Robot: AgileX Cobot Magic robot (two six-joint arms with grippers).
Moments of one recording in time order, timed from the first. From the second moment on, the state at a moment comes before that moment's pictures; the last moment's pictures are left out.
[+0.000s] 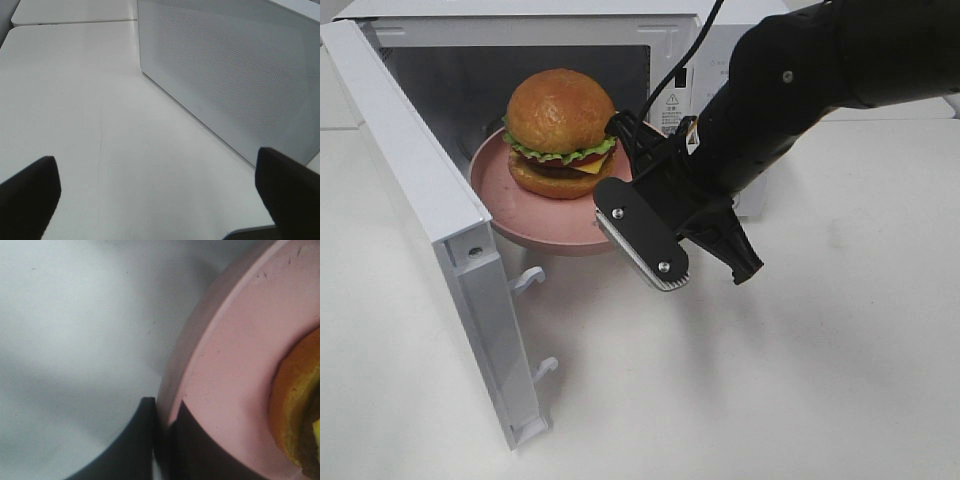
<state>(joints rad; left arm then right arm) 0.06 -0.01 -0.52 -0.17 1.08 0.14 0.68 1.77 -1.11 0.07 0.40 -1.68</state>
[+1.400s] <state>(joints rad) 0.06 -0.01 -0.52 -0.17 1.08 0.14 0.68 2.13 -1.61 -0.01 0.55 -1.53</state>
